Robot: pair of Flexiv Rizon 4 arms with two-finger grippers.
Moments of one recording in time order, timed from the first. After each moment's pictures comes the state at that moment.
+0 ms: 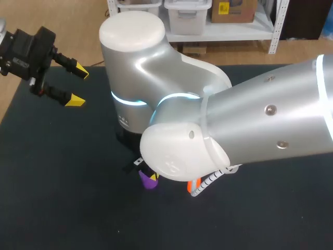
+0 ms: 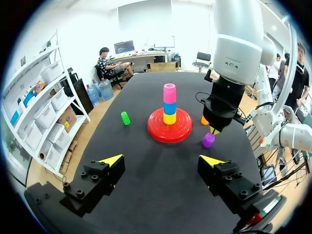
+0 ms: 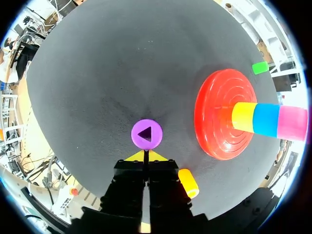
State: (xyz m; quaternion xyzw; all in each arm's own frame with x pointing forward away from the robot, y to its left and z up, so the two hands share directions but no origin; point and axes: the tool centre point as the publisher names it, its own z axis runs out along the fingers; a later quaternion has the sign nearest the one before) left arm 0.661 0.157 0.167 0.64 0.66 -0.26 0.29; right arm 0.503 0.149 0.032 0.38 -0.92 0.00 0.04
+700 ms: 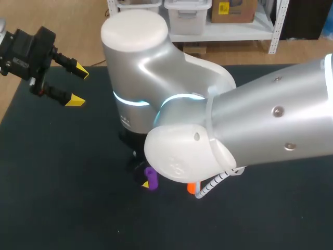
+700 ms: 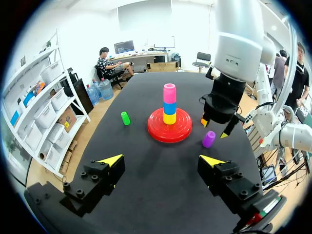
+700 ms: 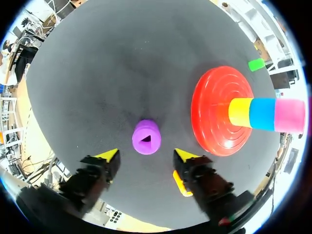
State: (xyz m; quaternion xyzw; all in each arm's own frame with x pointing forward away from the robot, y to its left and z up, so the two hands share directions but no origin) left arm 0.661 0.157 0.167 0.64 0.66 -0.26 0.29; right arm 0.502 0.146 0.035 0.37 -0.93 0.00 0.03
